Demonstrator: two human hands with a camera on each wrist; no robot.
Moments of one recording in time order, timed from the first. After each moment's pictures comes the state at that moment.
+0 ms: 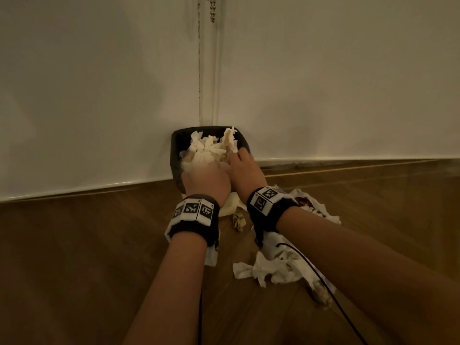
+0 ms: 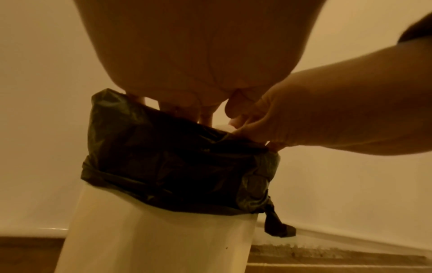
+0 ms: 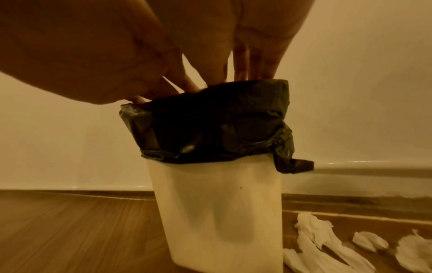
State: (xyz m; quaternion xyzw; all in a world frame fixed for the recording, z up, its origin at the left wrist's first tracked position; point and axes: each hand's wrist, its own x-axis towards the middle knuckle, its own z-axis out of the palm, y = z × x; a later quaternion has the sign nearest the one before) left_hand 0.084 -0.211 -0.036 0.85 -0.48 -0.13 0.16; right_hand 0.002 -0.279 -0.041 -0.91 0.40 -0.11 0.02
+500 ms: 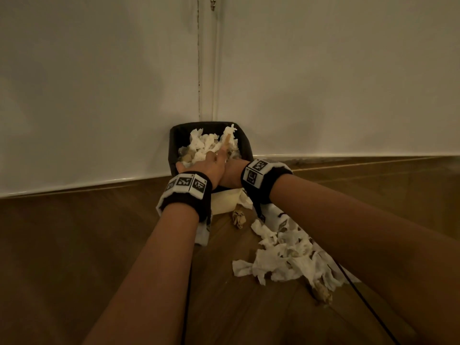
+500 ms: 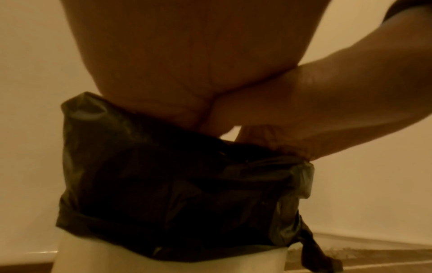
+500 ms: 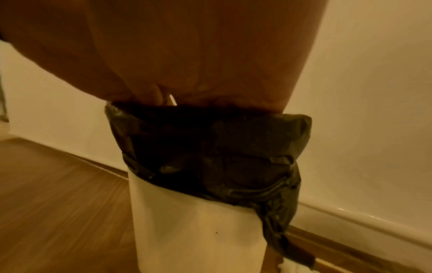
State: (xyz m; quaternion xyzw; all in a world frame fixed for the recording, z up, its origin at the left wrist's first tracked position) left_hand 0.109 -0.233 -0.029 0.83 -0.48 -0.25 0.12; right_hand 0.030 -0.294 -0.019 -0.92 0.30 0.24 0.11
